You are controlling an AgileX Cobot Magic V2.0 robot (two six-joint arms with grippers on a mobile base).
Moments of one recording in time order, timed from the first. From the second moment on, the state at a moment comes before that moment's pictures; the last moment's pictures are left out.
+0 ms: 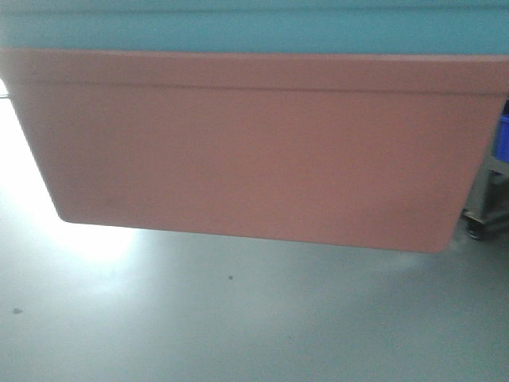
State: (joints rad) left arm -0.79 1.67 -1.60 0.39 1.12 -0.68; right arm 0.69 1.46 -1.35 -0.31 1.03 0.45
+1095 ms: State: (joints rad) left arm -0.79 1.67 -1.60 0.38 1.12 -0.68; right arm 0.69 1.46 -1.35 -0.31 1.03 0.45
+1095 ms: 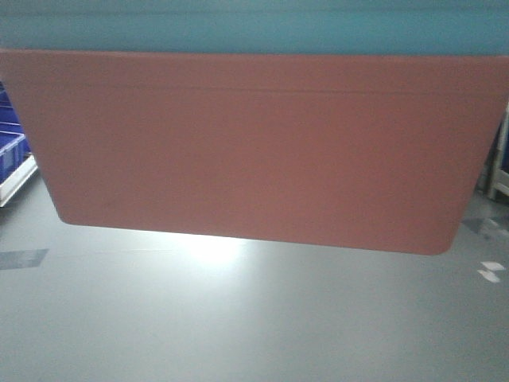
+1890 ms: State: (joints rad) left arm -0.79 1.67 -1.60 0.38 1.12 -0.68; right arm 0.69 1.46 -1.35 -0.31 1.04 0.45
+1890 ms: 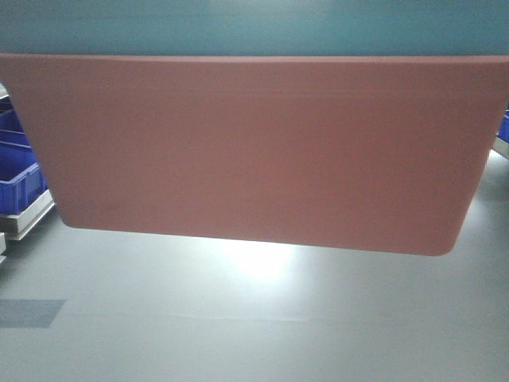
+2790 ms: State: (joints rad) left arm -0.79 1.68 -1.60 0.38 1.12 -0.68; right arm 0.69 1.46 -1.35 -0.31 1.04 0.45
